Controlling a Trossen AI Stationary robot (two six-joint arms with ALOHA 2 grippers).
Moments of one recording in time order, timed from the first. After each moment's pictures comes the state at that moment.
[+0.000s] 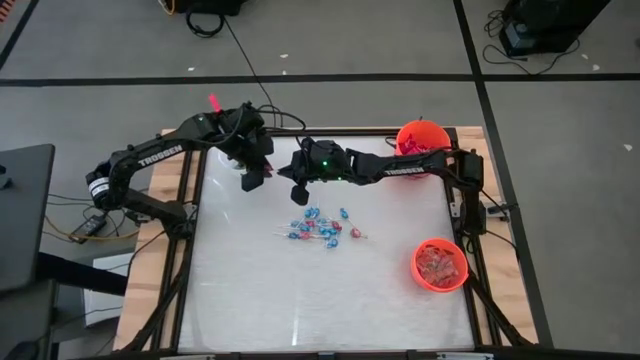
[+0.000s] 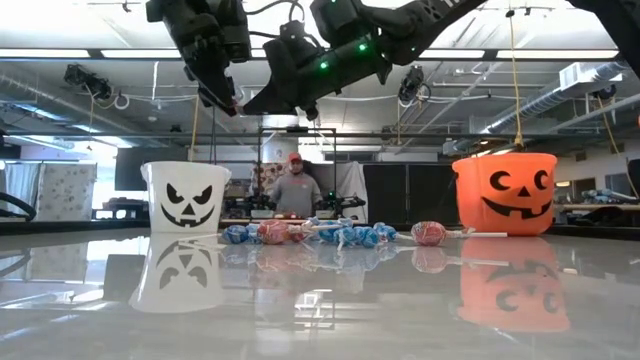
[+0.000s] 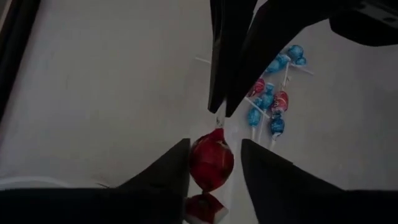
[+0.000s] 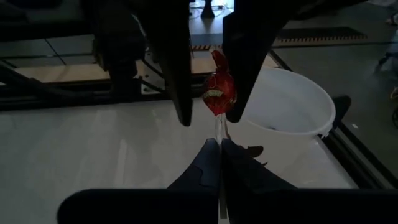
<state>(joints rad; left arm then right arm) 0.57 1.34 1.25 -0.98 0.34 0.30 -0.21 1.97 1.44 0.19 -0.05 -0.03</state>
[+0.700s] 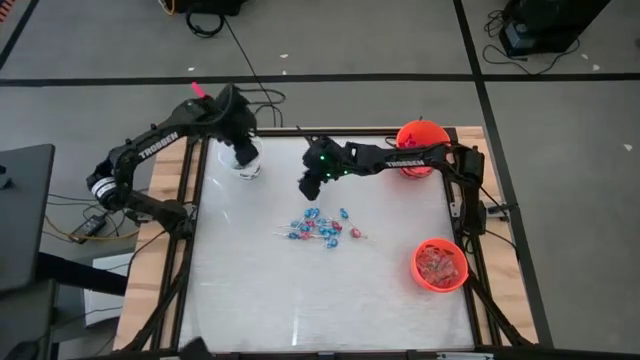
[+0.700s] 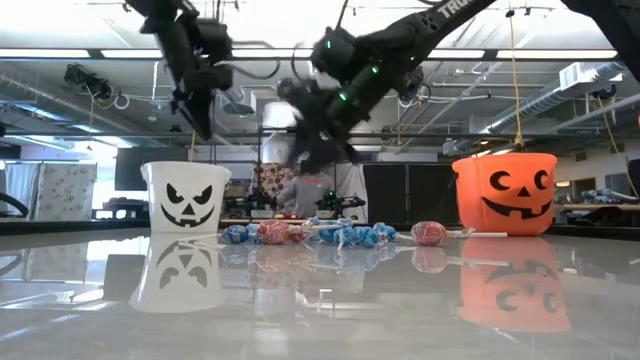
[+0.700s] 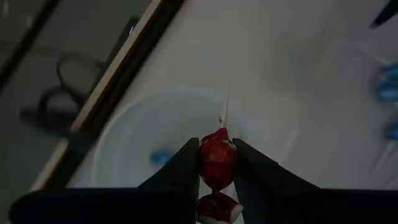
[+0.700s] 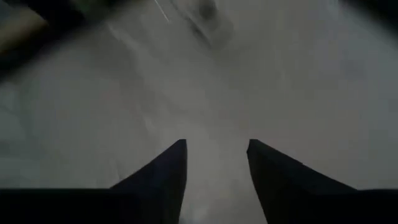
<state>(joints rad) 0.82 1.36 1.25 -1.00 0.05 0.24 -0.29 1.97 1.44 -0.23 -0.08 0.34</state>
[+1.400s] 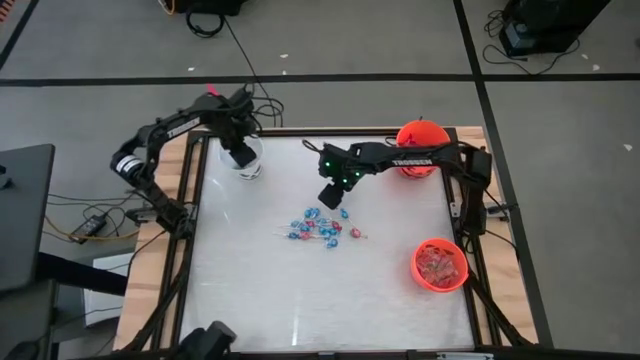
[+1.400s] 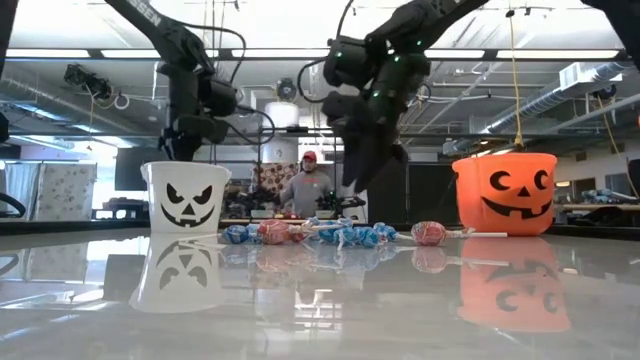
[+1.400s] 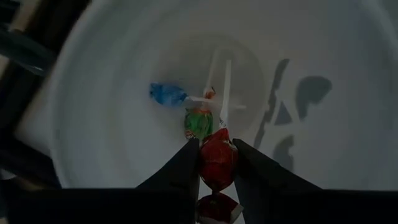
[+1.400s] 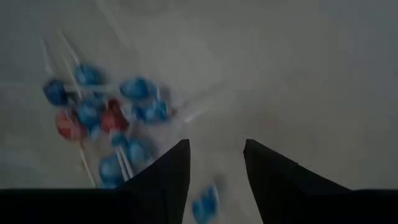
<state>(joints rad) 0.94 1.61 1.25 -1.14 0.04 0.25 -0.28 1.91 1.44 -0.71 -0.14 0.39</state>
